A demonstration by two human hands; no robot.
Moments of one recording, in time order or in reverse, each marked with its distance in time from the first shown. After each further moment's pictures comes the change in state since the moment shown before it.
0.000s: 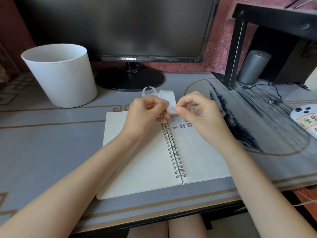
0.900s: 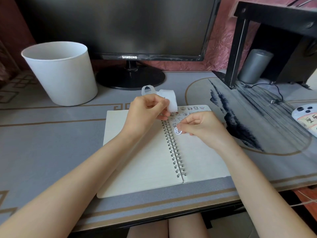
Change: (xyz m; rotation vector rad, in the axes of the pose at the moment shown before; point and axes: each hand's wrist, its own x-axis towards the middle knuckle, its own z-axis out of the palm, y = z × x) left_hand 0.001 -0.003 -0.001 0.010 -0.008 0.038; right_hand -0.009 0.010 0.003 0.070 -0.114 0.495
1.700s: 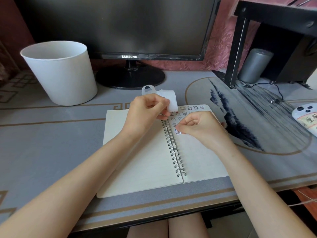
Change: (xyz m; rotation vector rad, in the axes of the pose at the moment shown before) left_hand 0.000 0.000 0.000 0.012 -0.003 -0.002; right_hand 0.004 0.008 0.004 -0.092 0.057 -0.024
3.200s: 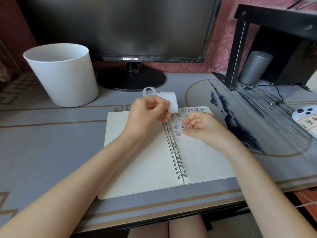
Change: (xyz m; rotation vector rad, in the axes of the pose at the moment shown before) left_hand 0.001 0.000 0.000 -0.005 0.015 -0.001; right_hand 0.005 0.006 -0.014 -0.047 -0.149 -0.017
